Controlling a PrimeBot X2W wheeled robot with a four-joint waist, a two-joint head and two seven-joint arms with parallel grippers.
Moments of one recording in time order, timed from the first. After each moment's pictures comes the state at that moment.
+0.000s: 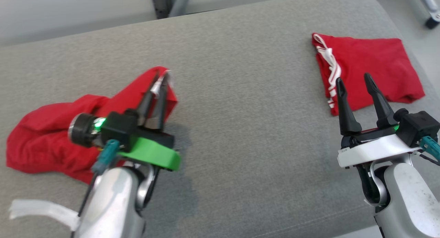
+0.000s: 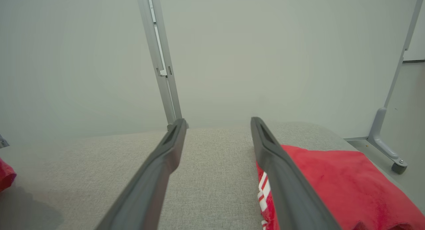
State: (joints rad) left arm -0.35 0.08 -0.28 0.07 -0.15 -0.09 -0.13; right arm -0.28 -0.19 0.11 0.12 0.31 0.13 -0.26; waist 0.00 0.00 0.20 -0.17
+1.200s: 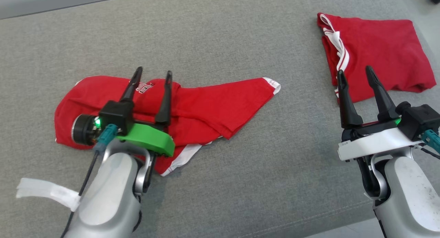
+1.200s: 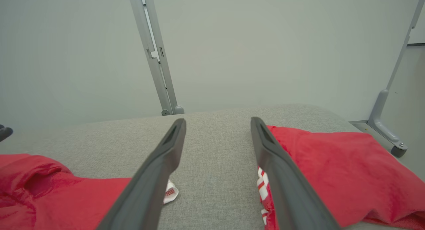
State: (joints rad) left arm -0.52 0.11 -0.41 0.40 -0.33 0.04 -0.26; right arm -0.31 -0.18 0.10 0.13 0.32 0.13 -0.26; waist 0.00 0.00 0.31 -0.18
